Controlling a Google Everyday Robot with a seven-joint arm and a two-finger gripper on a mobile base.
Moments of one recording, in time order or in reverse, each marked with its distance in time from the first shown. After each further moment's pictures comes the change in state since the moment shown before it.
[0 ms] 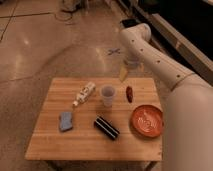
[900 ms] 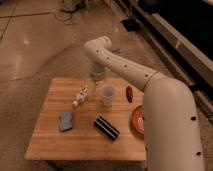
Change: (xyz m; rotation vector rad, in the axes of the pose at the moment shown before) arm 0.025 -0.205 0.011 0.235 0.008 -0.431
